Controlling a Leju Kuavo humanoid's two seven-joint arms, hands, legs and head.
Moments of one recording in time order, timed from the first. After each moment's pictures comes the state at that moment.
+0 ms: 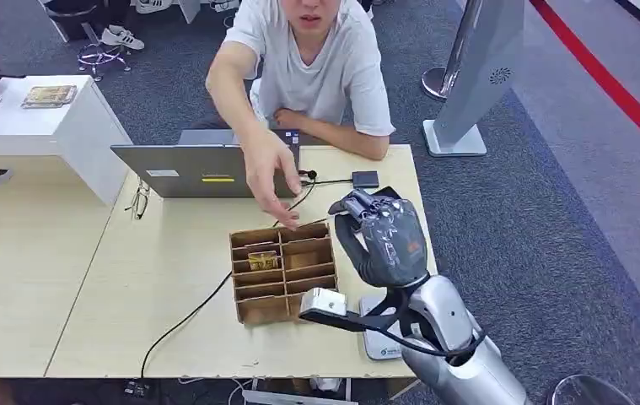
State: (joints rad) left arm -0.06 -0.03 -0.91 -0.15 0.09 0.49 -0.04; right arm -0.20 -0.10 0.50 -1.72 1.05 -0.43 -0.01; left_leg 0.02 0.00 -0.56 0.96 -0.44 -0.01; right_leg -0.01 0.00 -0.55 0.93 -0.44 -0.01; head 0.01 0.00
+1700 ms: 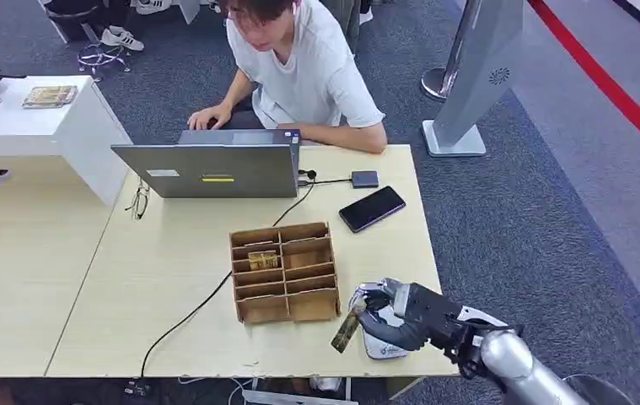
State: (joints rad) left arm -0.11 -0.03 -0.90 -0.18 0.19 0.49 0.01; right arm -0.10 -0.40 0.45 -1.62 -0.19 0.33 -0.06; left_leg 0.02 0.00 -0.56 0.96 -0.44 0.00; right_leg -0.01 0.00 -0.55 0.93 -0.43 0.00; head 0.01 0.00
